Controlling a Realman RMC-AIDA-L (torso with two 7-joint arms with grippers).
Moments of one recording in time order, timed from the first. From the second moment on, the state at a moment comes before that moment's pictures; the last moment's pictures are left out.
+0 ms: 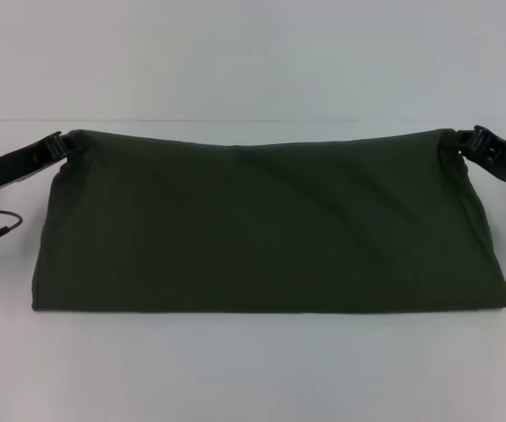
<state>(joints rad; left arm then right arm) -0.68 -2.09 0.24 0.58 2.14 1.04 -1.94 0.70 2.05 -0.36 -0.45 -2.03 -0.94 2.02</state>
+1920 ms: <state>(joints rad) -0.51 -2.02 0.59 0.36 1.58 1.16 -1.79 0.54 2.08 -0.76 -0.45 -1.68 -1.31 1.28</state>
